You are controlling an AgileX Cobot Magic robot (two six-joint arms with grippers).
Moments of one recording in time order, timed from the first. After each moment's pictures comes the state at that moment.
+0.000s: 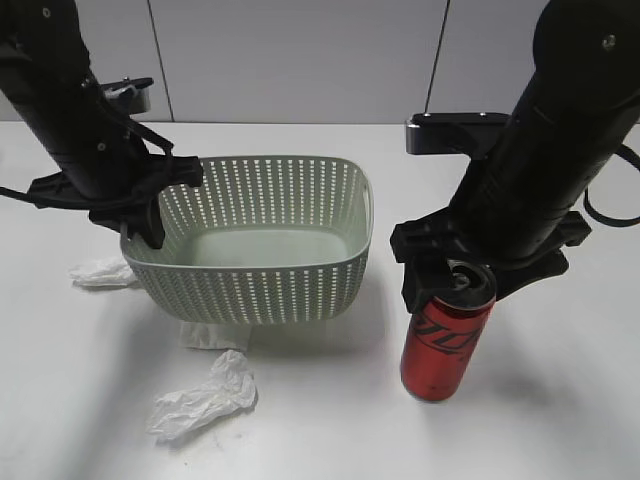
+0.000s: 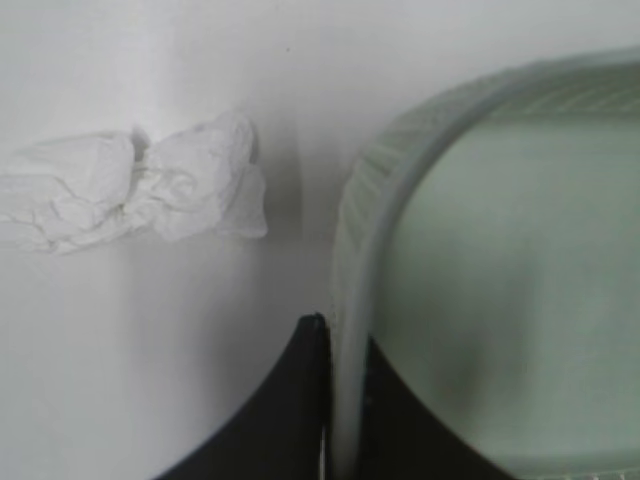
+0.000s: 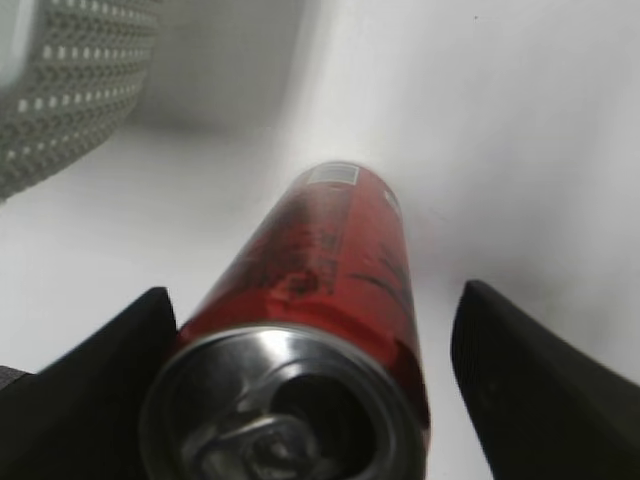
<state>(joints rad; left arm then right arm) -0.38 1.83 -1.28 -0.30 0.92 -0.17 0.58 1.66 -1.09 0.09 0.90 0.33</state>
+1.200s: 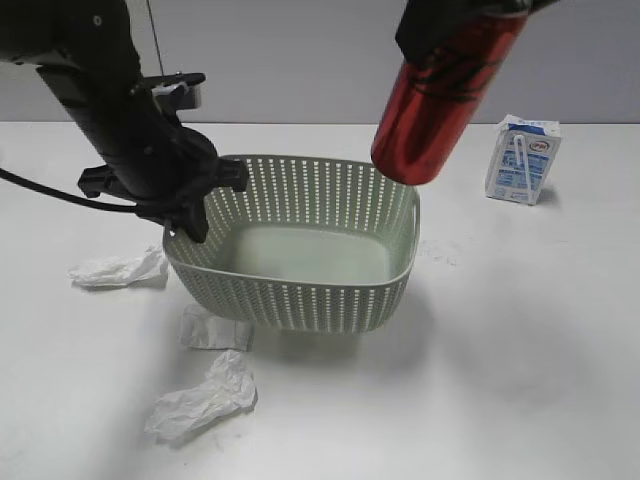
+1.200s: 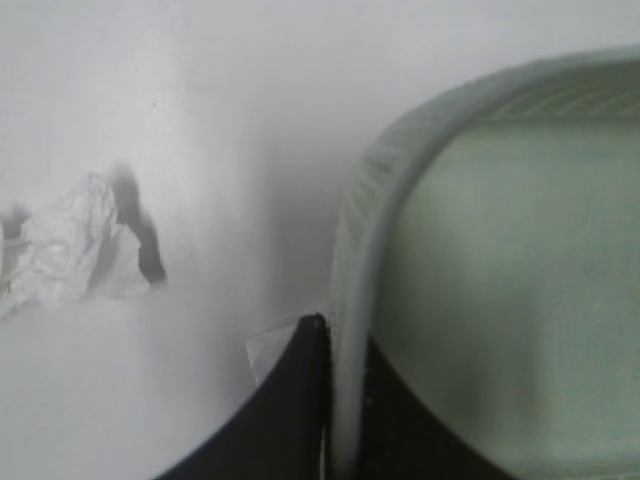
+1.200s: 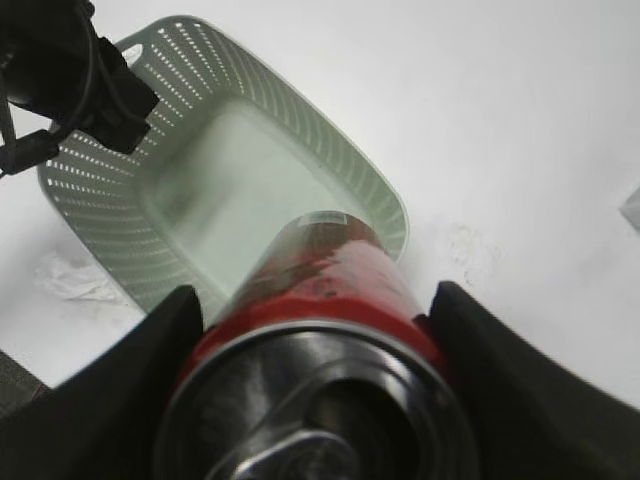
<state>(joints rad) -0.48 1.87 -1.33 -0.27 0.87 -0.14 0.58 1.61 -1.70 0.08 1.20 0.00</state>
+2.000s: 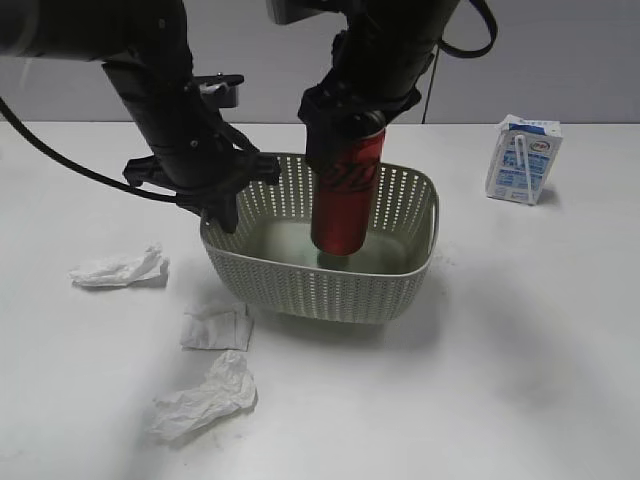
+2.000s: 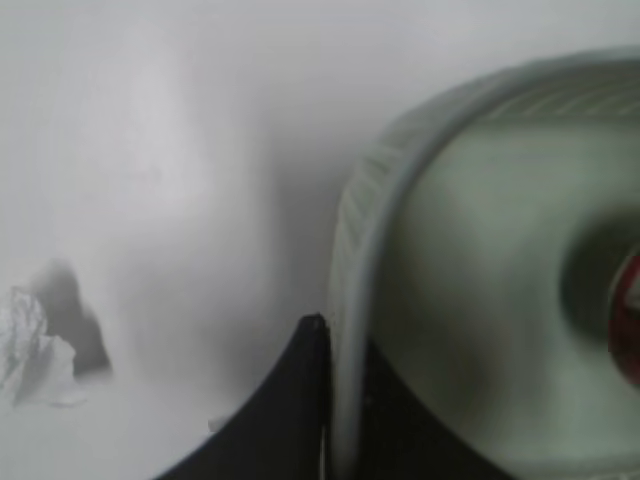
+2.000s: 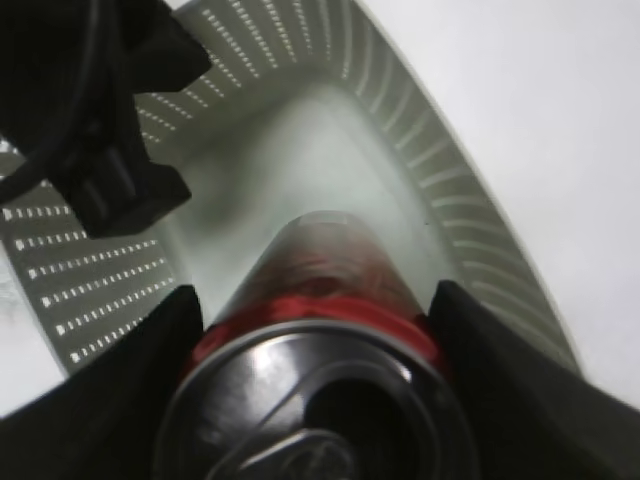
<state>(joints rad) -0.50 2.02 -1.51 -0.26 0.92 -0.14 0.59 2.03 -1.83 0.16 1.12 -0.27</state>
